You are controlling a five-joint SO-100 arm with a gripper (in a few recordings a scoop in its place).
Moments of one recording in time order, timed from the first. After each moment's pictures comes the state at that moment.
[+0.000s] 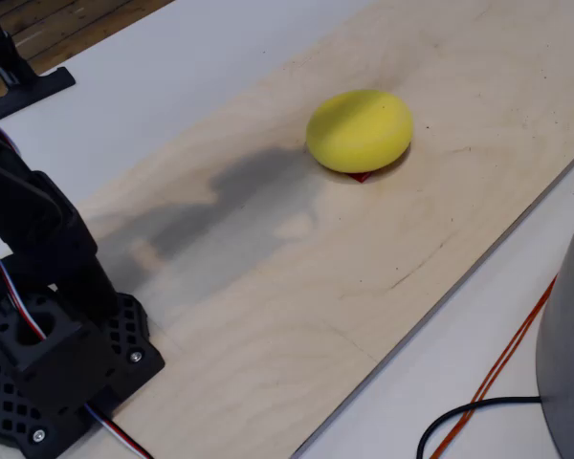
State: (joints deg) arm 96.0 112.9 121.7 -2.1 4.4
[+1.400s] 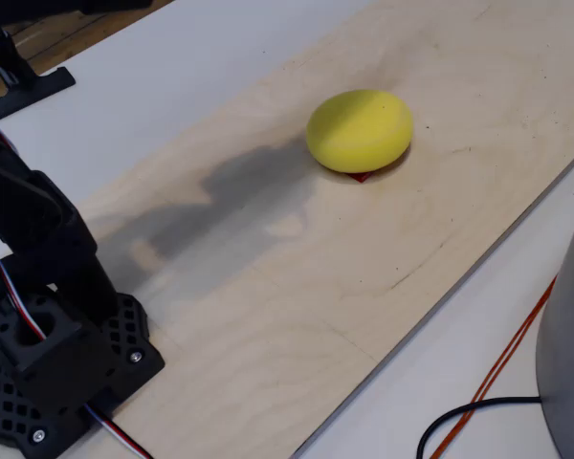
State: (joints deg) arm 93.9 115.2 132.2 -13.0 -2.7
